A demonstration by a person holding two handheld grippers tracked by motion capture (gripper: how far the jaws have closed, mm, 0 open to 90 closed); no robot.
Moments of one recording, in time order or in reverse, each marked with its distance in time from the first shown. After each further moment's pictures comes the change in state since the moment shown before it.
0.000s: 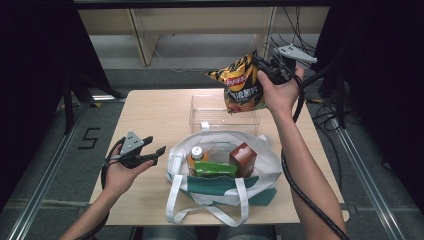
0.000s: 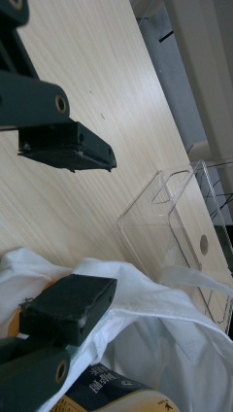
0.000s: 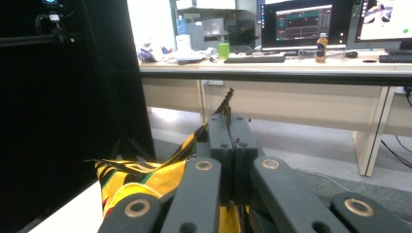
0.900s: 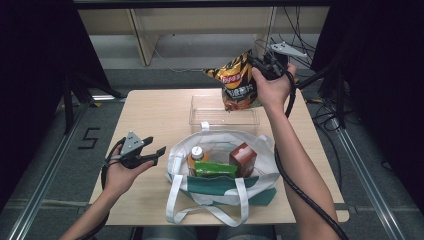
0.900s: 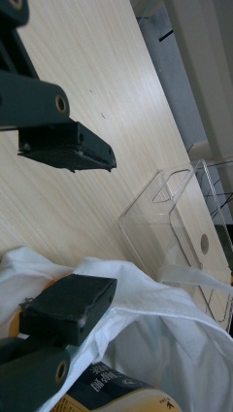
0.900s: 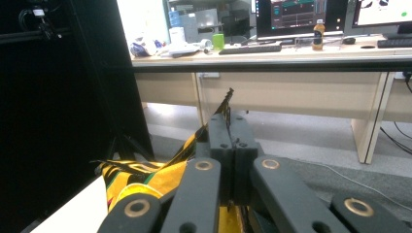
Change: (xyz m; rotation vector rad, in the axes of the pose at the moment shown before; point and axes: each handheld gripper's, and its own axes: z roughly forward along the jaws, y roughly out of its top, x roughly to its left) left arm 0.000 0.000 0.000 0.000 -0.001 0.002; right arm -0.001 -0.003 0.026 0.032 -0.021 0.038
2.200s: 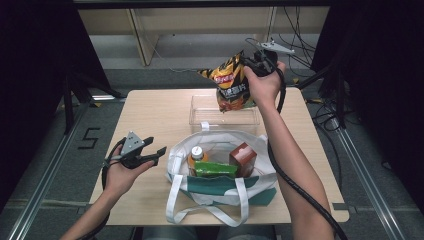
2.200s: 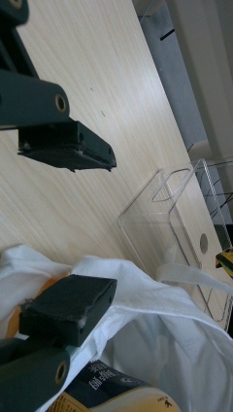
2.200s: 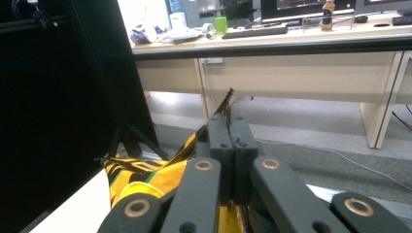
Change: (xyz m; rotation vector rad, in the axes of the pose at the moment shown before) left arm -0.001 0.000 0.001 -0.002 -0.003 -0.009; right arm 0.003 -0.005 0.031 0.060 0.008 0.026
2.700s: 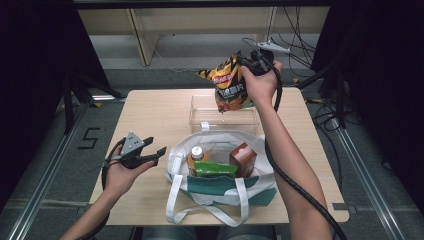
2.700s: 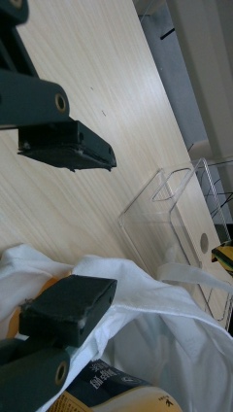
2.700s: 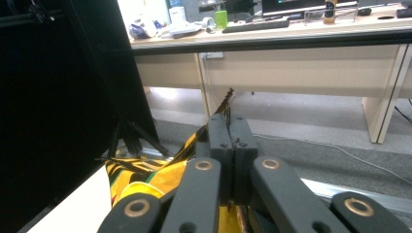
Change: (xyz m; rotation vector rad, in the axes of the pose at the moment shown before) left arm 0.000 0.000 0.000 0.001 -0.003 0.005; right arm 0.002 -0.002 0.011 0.022 0.000 0.022
